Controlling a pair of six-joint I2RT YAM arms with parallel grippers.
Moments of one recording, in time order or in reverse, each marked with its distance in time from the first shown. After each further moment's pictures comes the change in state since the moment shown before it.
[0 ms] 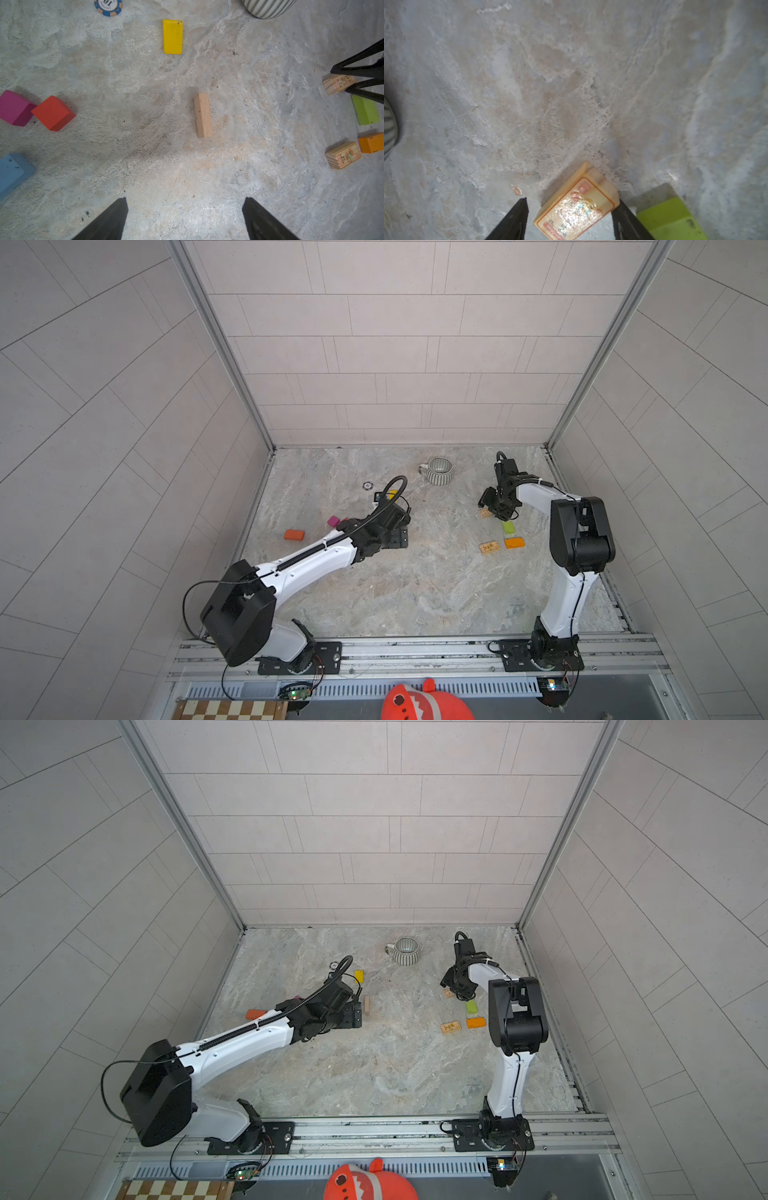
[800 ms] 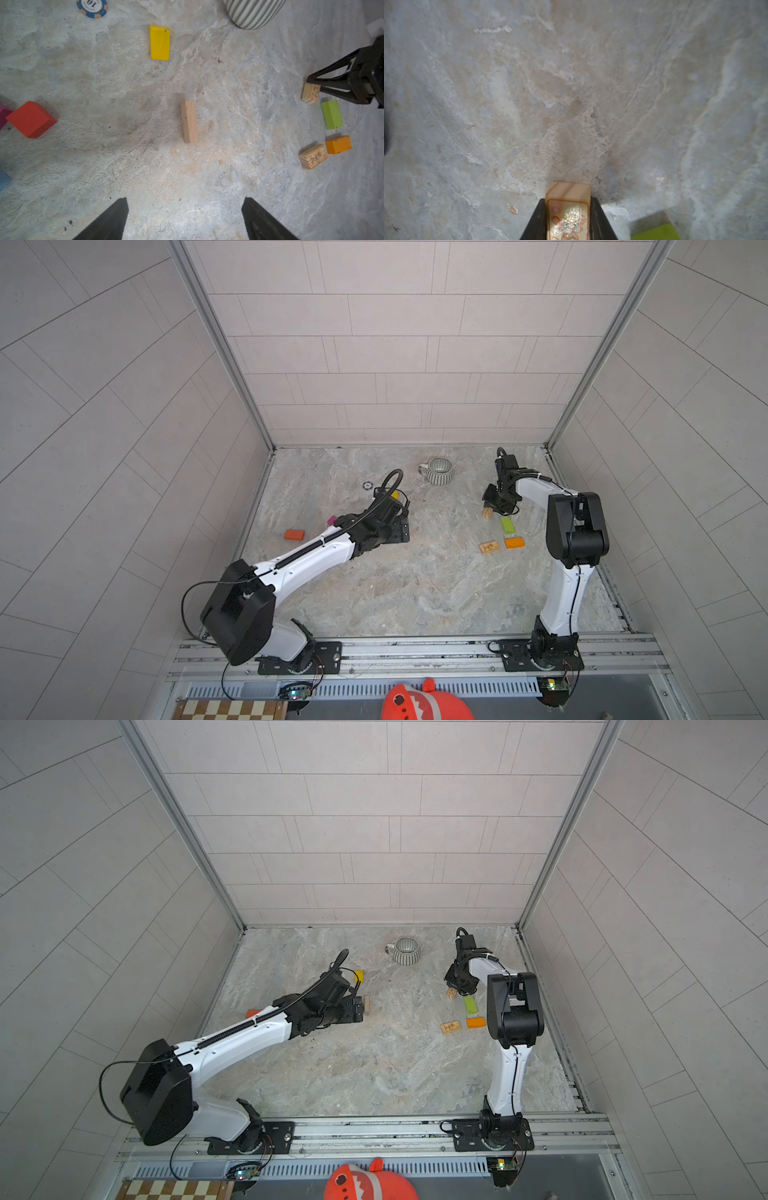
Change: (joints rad) left arm 0.023 0.003 0.037 0.023 0.094 -0.002; right arm -0.018 0.065 0.100 -0.063 0.004 -0.067
